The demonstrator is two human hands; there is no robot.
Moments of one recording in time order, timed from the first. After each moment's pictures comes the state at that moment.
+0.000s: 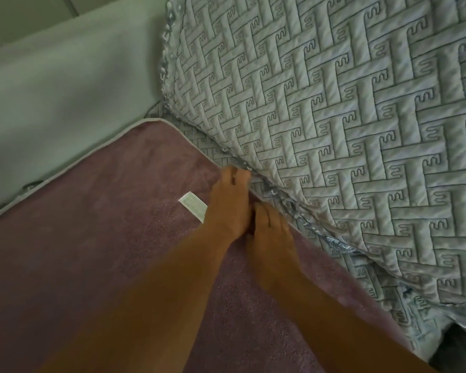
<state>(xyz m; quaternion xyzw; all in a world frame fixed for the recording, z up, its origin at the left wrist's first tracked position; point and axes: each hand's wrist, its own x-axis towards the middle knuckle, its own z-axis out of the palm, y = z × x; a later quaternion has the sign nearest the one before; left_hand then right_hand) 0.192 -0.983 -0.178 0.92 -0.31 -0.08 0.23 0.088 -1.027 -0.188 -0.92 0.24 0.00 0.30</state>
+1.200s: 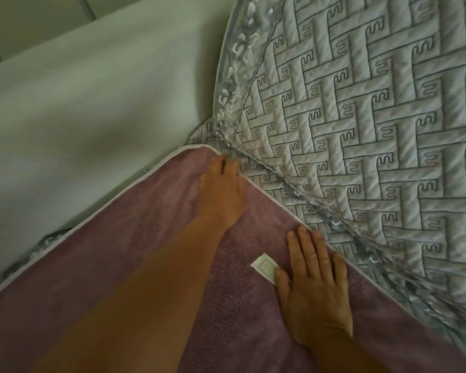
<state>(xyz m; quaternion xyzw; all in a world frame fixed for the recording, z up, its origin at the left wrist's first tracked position) 0.395 -0.930 -0.213 0.93 -0.26 -0.07 0.24 0.182 -0.985 -0.229 -0.96 0.28 0.03 0.07</state>
